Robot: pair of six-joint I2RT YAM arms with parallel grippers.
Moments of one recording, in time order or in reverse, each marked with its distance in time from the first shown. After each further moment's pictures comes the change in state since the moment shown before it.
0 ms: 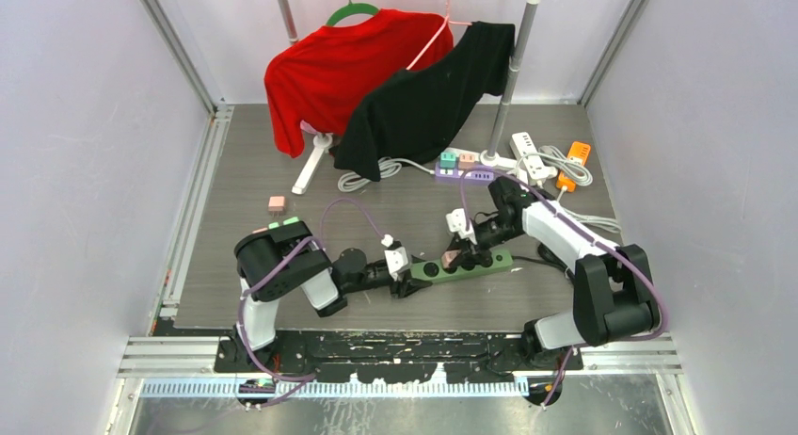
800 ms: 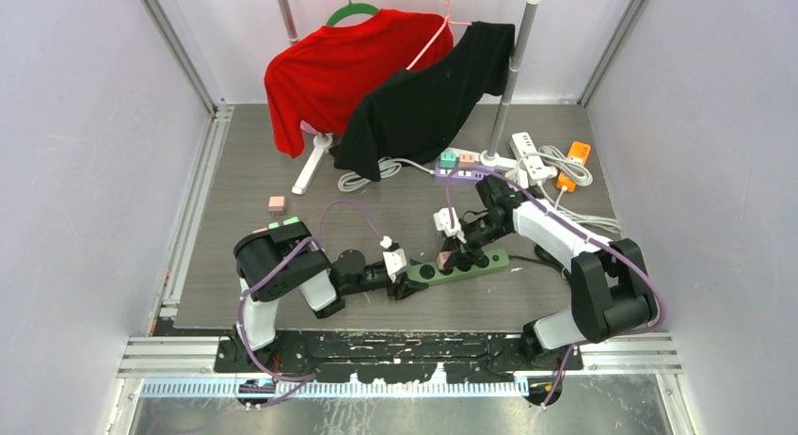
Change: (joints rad) left arm 0.001 -0.003 -0.016 -0.024 -0.003 0.002; right arm 0.082 0.029 0.026 0.042 0.071 0.105
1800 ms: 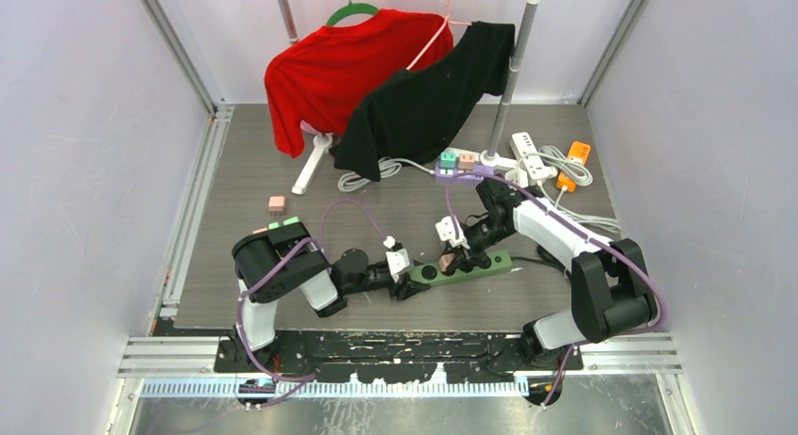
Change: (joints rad) left arm -0.008 -0.013 0.026 -0.040 0.004 0.003; right arm -0.024 -0.002 0.013 -0.115 -0.006 -0.202
